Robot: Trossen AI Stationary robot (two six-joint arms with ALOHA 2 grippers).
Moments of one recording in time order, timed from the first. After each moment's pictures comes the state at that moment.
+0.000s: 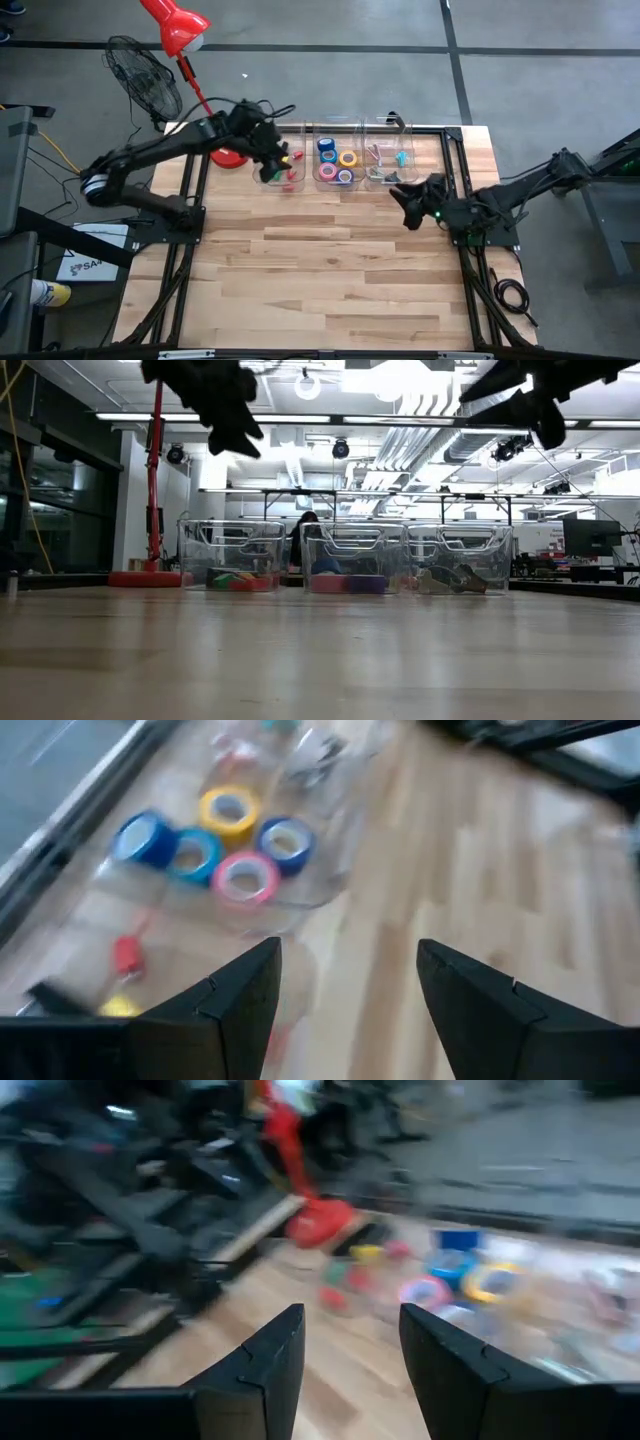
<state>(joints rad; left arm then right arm) 0.52 1.26 1.14 -0.61 0.34 0.00 0.39 0.78 0.56 -0.16 0.92 0.83</state>
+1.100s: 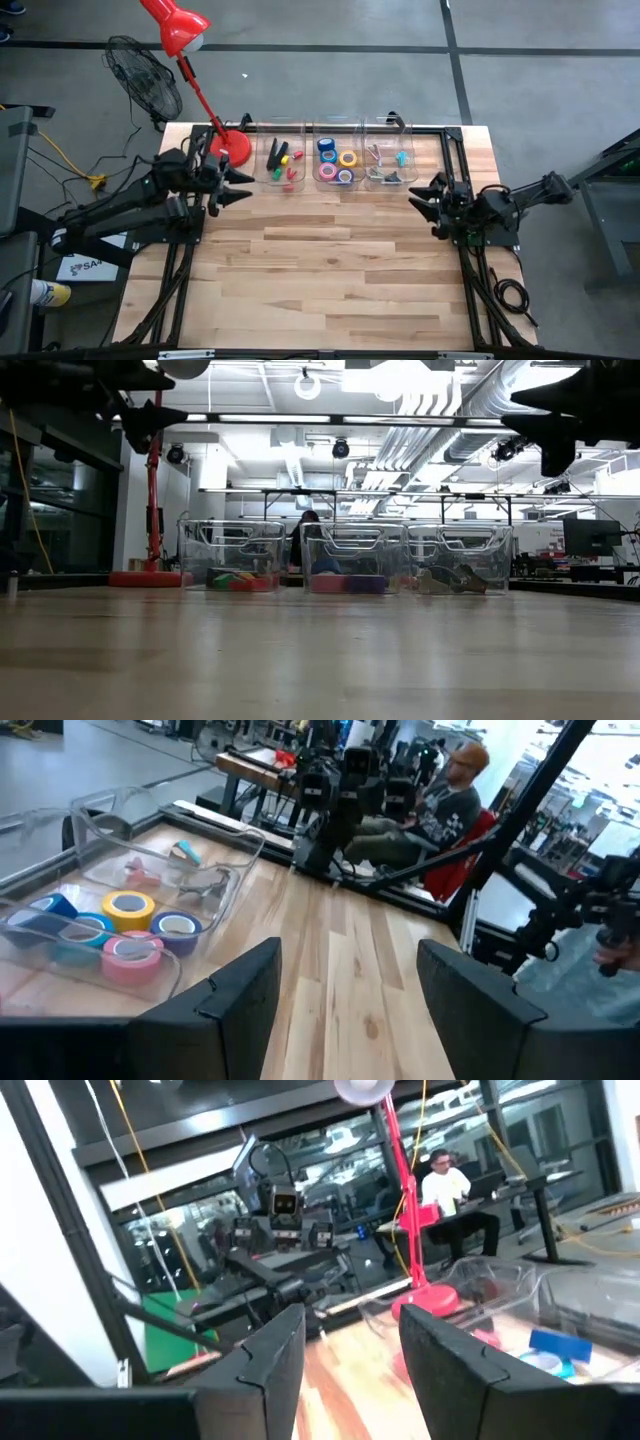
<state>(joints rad) 0.46 0.37 0.40 -0.10 0.47 -0.30 0.32 0.10 0.01 0.36 0.55 0.19</state>
